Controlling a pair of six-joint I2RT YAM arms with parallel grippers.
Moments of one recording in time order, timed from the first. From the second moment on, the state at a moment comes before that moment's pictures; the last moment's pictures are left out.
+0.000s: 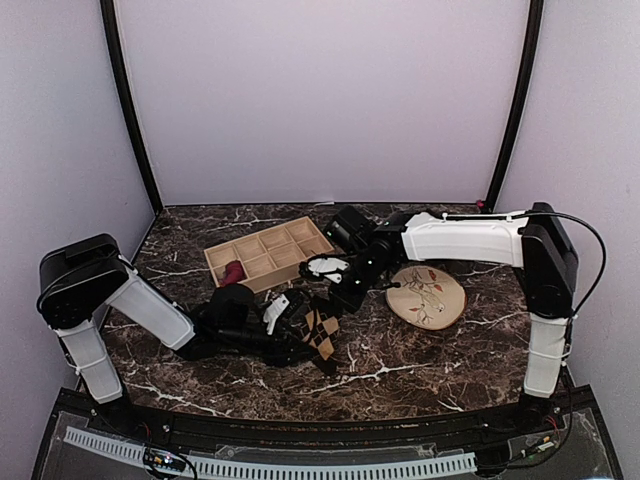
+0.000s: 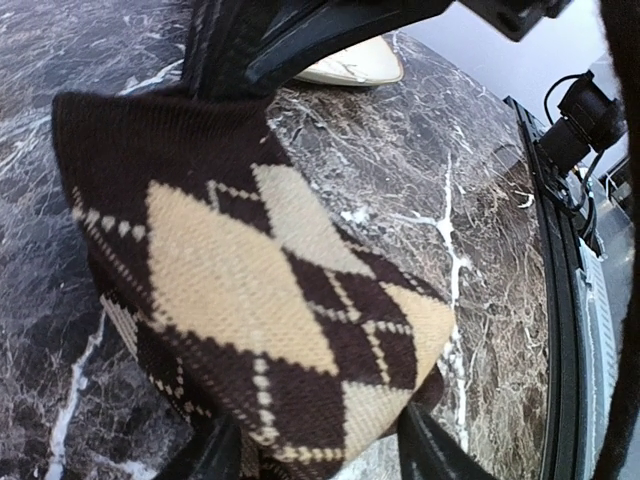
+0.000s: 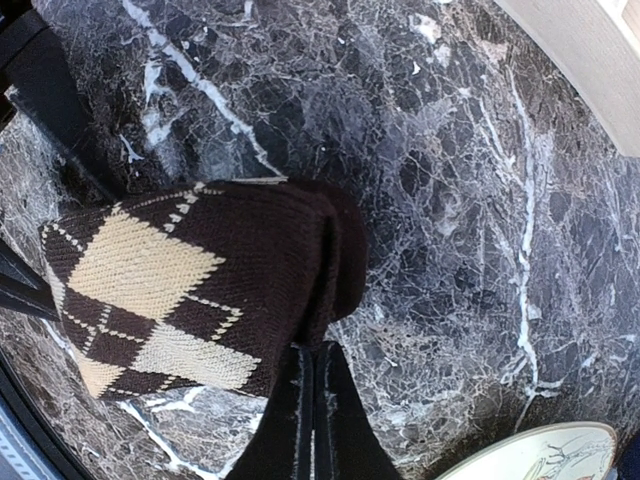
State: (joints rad) left arm -0.88 1.77 0.54 0.69 0.42 -0.21; right arm 0.91 1.96 1.53 -0.71 -0.12 -0.24
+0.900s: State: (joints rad) left arm -0.88 1.77 0.57 0.55 0.52 -0.22; right arm 0.90 1.98 1.53 -0.71 -0.12 -0.24
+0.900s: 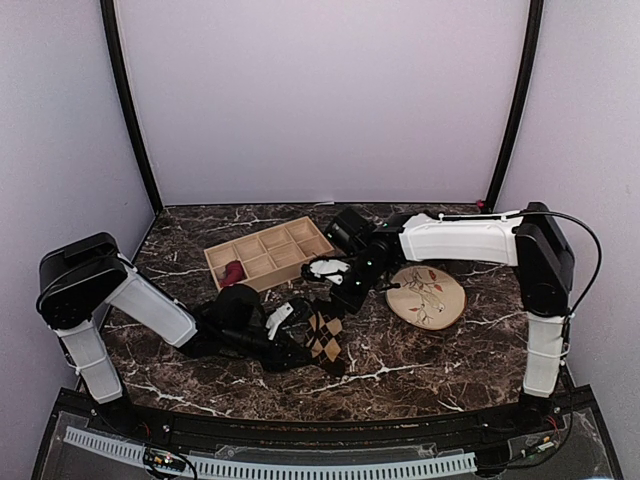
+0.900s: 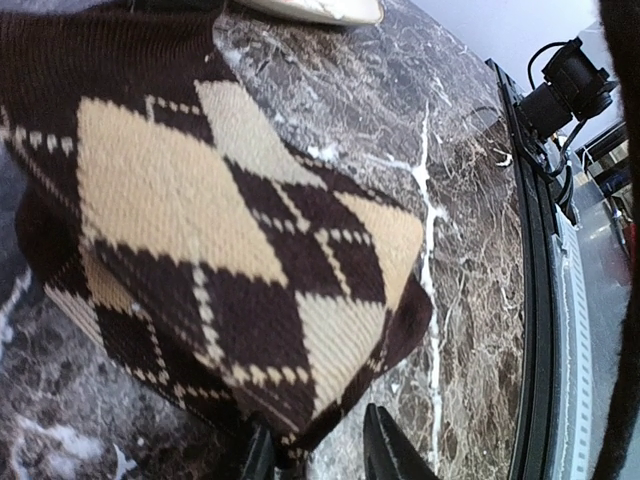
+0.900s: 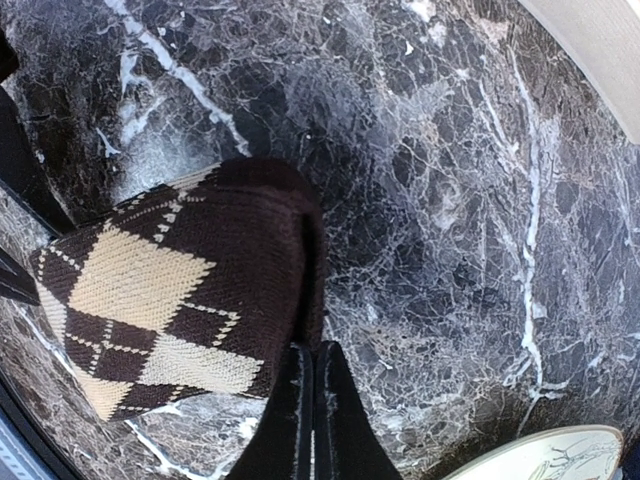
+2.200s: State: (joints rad) left arm -0.89 1.73 0.50 0.61 0.58 -0.30; right arm 0.89 2.06 1.61 -0.72 -0.16 -0.25
